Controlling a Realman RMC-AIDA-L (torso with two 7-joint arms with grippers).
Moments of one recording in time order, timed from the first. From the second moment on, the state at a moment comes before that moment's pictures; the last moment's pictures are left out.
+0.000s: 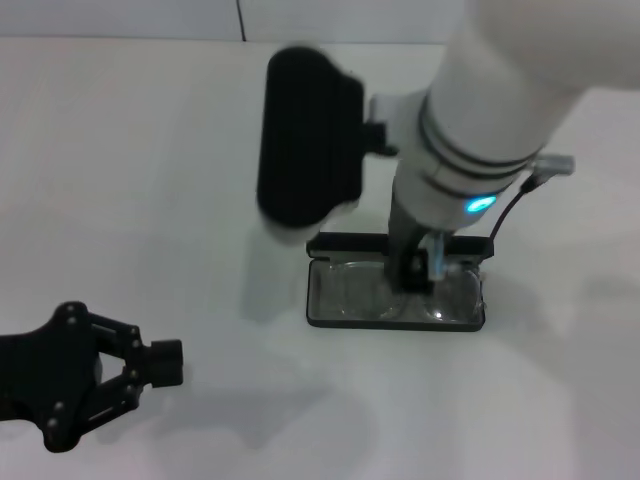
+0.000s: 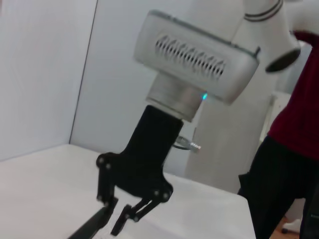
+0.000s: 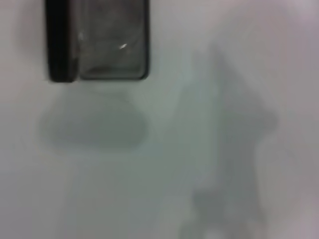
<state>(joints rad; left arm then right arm) -0.26 -1.97 0.80 0.71 1.83 2.03 -1.22 1.05 2.03 -2.04 -1.47 -2.51 -1.63 2.76</state>
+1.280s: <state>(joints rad) -0.59 -2.03 0.81 0.64 1.70 1.89 -1.39 0.23 2.02 -0.92 -1.66 -1.99 -1.50 2.17</state>
